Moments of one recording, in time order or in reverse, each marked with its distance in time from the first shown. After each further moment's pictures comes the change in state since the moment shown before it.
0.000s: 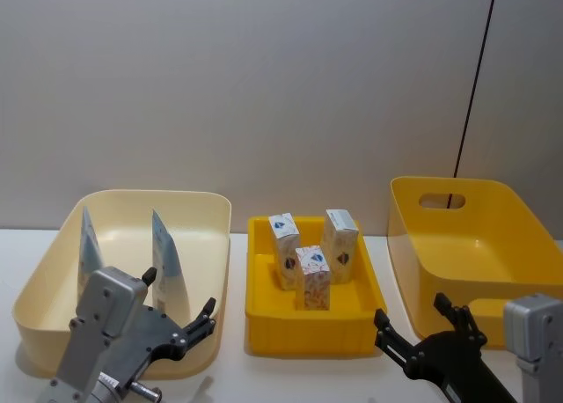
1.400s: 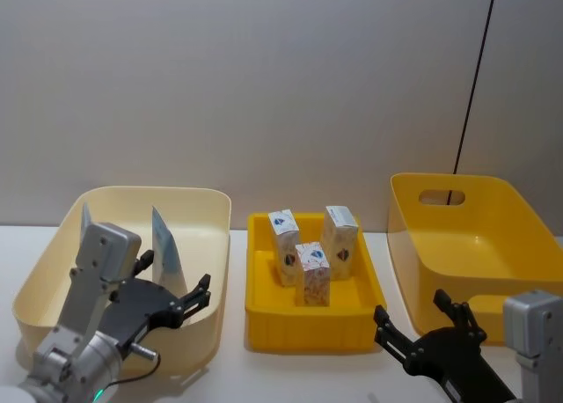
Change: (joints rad) left arm -0.104 -0.055 -0.042 0.092 -0.074 0.126 -0.073; right arm 0.000 0.000 0.000 0.000 0.000 0.000 0.000
